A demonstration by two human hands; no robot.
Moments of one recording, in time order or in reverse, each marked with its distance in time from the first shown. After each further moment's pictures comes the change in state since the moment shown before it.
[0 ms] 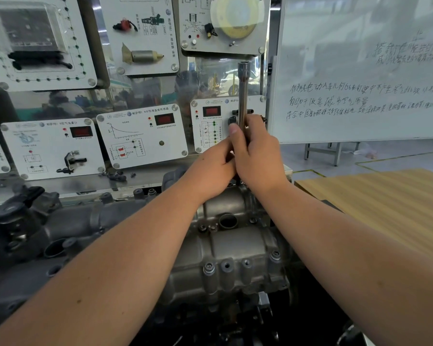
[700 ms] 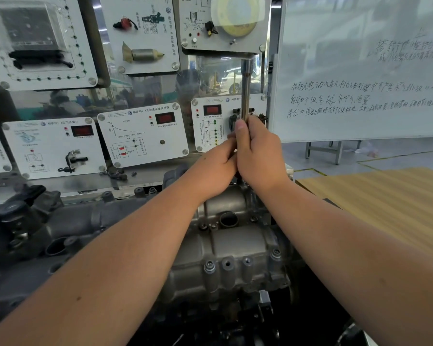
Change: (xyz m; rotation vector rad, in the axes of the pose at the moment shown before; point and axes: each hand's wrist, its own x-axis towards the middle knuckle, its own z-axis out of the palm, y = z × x) left_hand -0.002 0.002 0.001 -0.016 -0.052 -0.004; right_hand 0.000 -0.003 0.000 -0.017 0.013 0.011
